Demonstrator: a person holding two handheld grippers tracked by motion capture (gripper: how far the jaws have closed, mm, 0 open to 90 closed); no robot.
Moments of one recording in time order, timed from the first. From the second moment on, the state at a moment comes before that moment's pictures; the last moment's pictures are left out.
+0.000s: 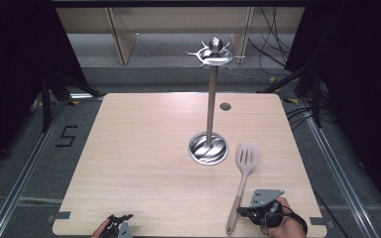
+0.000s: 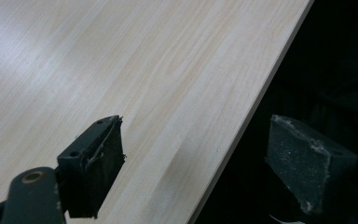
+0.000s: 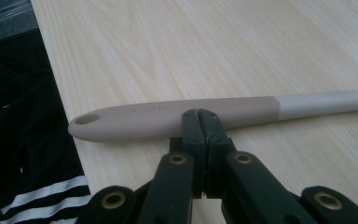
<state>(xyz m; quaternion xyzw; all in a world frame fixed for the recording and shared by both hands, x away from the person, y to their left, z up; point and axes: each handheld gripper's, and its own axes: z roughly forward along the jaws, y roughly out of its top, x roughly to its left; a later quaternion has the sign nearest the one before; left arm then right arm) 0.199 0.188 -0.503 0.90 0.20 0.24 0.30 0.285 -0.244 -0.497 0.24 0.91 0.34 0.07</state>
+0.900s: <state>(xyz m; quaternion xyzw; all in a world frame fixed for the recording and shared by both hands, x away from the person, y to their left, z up) 0.198 0.188 -0.503 0.90 0.20 0.24 0.30 0.310 -0.186 -0.496 0.24 0.91 0.32 0.09</state>
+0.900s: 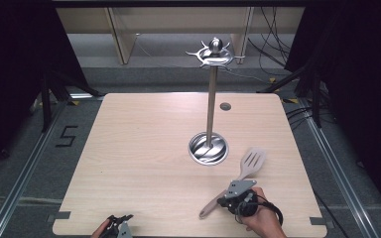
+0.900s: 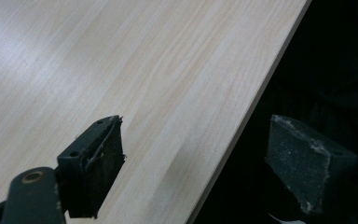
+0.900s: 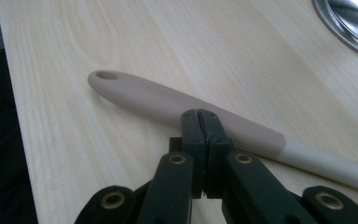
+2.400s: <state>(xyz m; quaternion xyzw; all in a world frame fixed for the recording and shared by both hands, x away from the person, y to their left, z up) 0.199 0.188 -0.505 0.90 0.20 0.25 0.29 0.365 -0.178 -0.466 0.08 0.98 0.20 0.07</state>
